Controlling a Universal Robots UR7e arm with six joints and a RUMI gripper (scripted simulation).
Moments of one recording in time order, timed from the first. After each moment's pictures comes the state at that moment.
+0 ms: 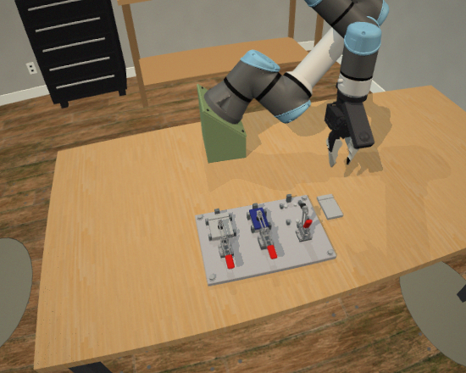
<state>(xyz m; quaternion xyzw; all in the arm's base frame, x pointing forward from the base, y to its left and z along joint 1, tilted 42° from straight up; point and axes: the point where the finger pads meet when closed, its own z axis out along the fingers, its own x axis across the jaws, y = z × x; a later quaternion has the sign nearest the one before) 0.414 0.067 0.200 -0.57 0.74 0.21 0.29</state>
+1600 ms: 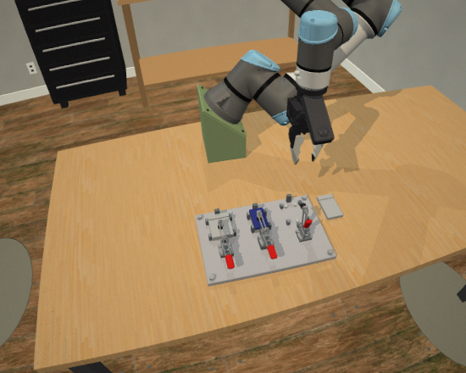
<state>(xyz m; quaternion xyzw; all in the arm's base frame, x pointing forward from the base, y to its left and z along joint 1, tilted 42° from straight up) 0.387 -0.028 0.151 -0.57 0.74 0.21 0.29</state>
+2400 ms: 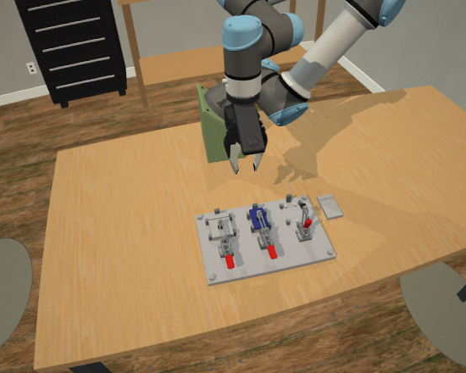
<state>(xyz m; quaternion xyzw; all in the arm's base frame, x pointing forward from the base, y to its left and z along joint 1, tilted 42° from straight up) 0.360 -0.141 0.047 -0.57 0.74 0.21 0.29</state>
